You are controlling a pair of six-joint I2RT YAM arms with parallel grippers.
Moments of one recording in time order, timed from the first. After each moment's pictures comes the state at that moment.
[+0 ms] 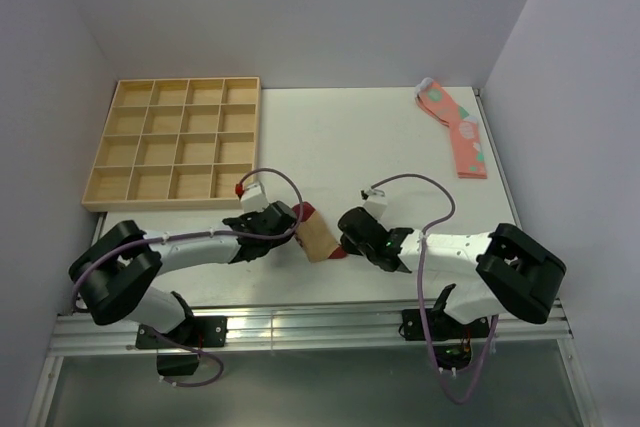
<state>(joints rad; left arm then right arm) -0.90 1.44 0.66 -0.21 -0.53 -1.15 0.91 1.36 0.50 -0.02 0.40 0.98</state>
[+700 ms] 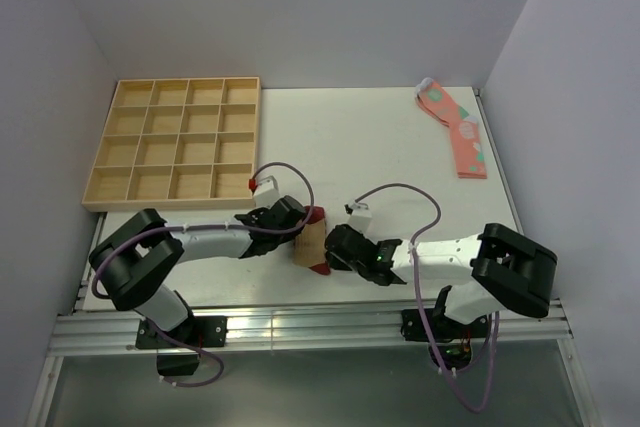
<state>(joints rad) -0.90 1.58 0.71 -0.06 -0.48 -1.12 1.09 1.40 0.50 0.01 0.40 1.07</state>
